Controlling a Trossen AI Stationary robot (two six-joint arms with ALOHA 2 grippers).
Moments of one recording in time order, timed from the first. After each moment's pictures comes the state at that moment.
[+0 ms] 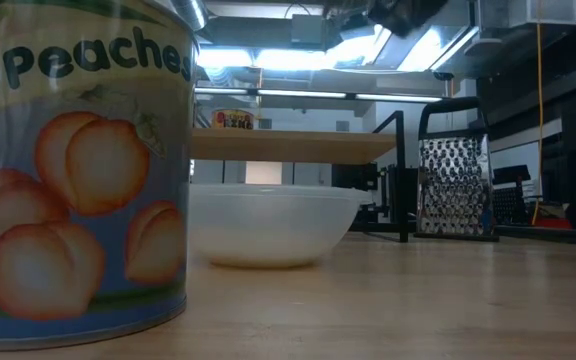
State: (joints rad) left arm -0.54 0.72 0.29 0.26 -0.40 -0.23; right arm 0.21 1.58 1.49 -1.02 -0.17 0.00
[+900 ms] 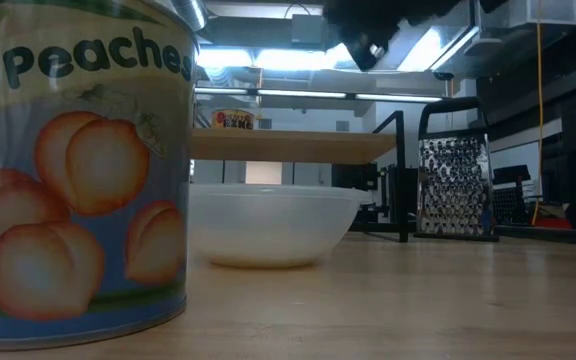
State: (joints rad) left arm -0.54 0.72 0.29 0.26 -0.41 -0.23; right arm 0.22 1.48 0.97 0.03 -0.20 0.15
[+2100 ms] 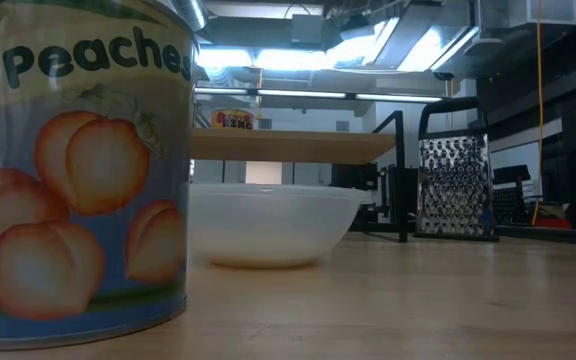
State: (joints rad) left arm -0.54 0.72 0.29 0.25 -0.40 -0.23; right arm 0.44 2.01 1.55 -0.11 -0.17 -0.12
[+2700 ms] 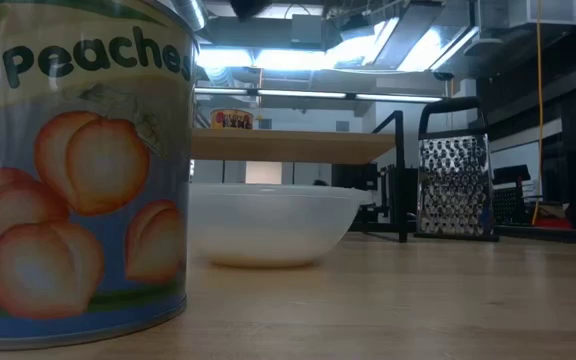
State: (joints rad) left arm -0.54 0.72 0.29 0.25 -0.40 -0.23; right arm 0.45 2.04 1.53 -0.15 -0.15 -0.14
